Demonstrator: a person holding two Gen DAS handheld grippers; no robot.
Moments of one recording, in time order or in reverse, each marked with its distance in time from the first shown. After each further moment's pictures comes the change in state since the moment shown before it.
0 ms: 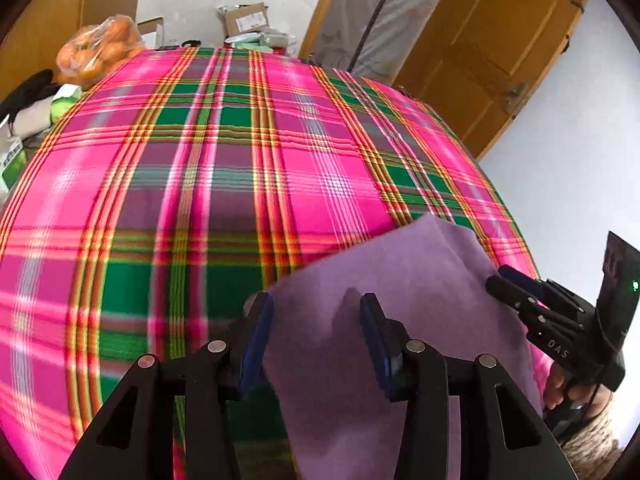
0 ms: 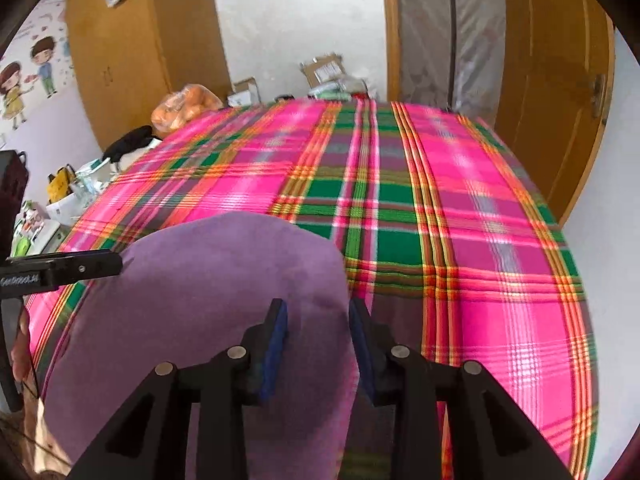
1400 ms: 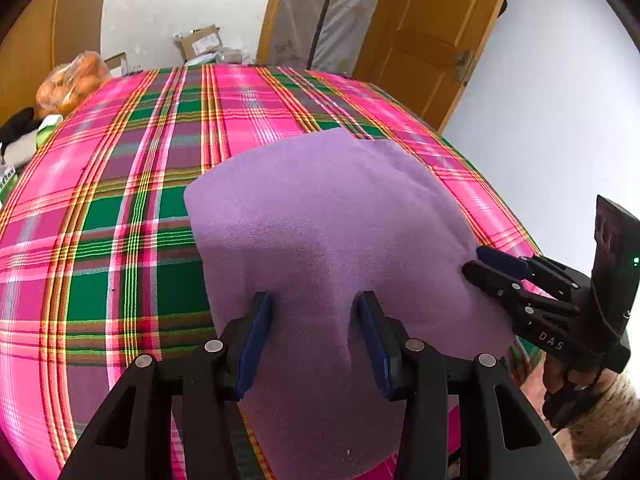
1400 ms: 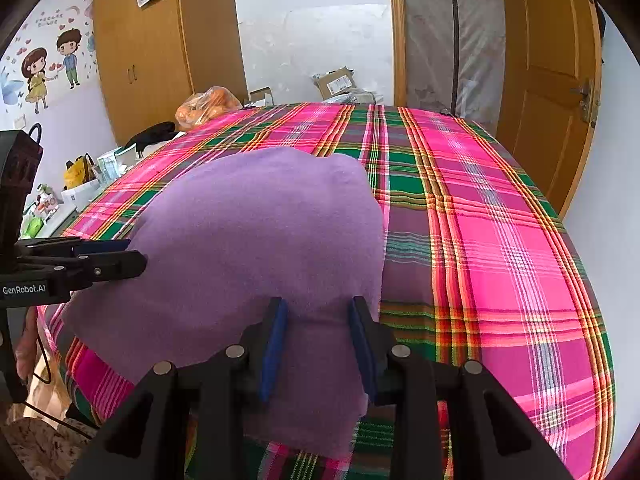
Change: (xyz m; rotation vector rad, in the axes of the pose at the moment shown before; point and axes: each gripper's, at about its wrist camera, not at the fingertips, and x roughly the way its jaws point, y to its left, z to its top) left arm -0.034 -0.043 -0.096 0.182 -0.057 -0.029; right arm -0.043 0.024 -0.081 -0.026 -0.055 0.000
